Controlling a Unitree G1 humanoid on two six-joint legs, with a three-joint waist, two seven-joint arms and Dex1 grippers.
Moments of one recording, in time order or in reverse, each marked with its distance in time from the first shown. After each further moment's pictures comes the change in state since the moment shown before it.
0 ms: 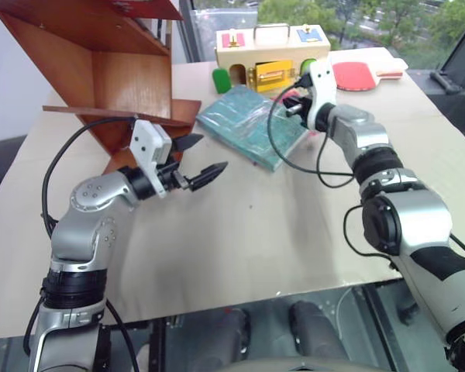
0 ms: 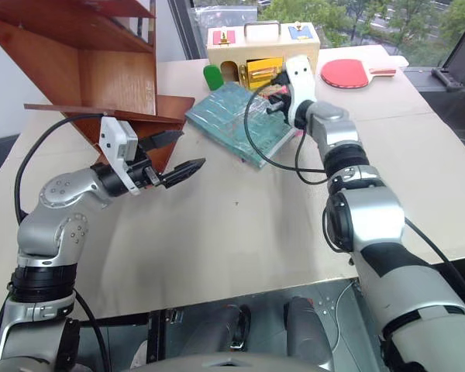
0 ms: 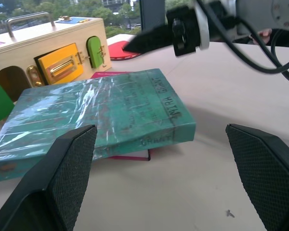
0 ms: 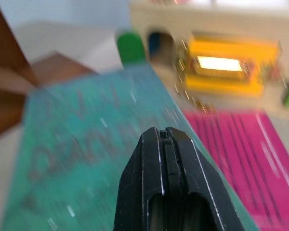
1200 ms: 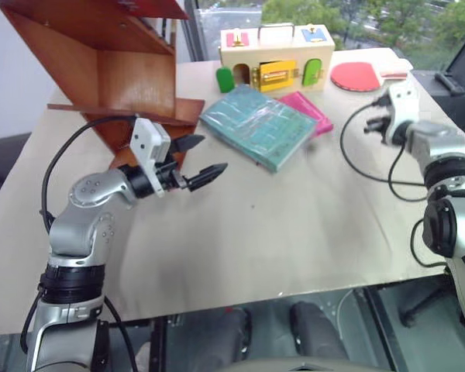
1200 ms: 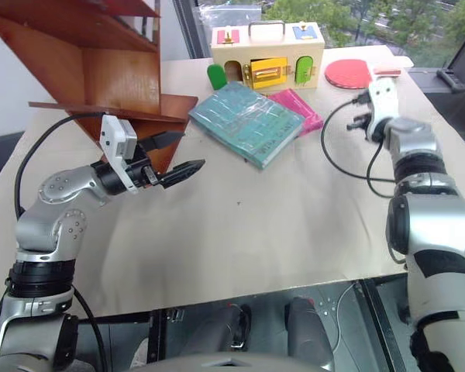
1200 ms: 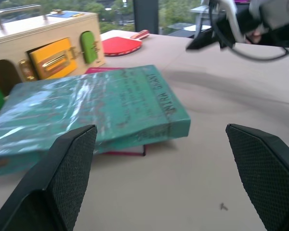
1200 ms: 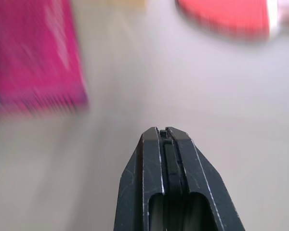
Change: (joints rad) left arm -0.021 0.017 -0.003 0.029 -0.020 0.018 -0.055; right arm 0.121 -0.346 0.013 0.169 -0.030 0.078 -0.037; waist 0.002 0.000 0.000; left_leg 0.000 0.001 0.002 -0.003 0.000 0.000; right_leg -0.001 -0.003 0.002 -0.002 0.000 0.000
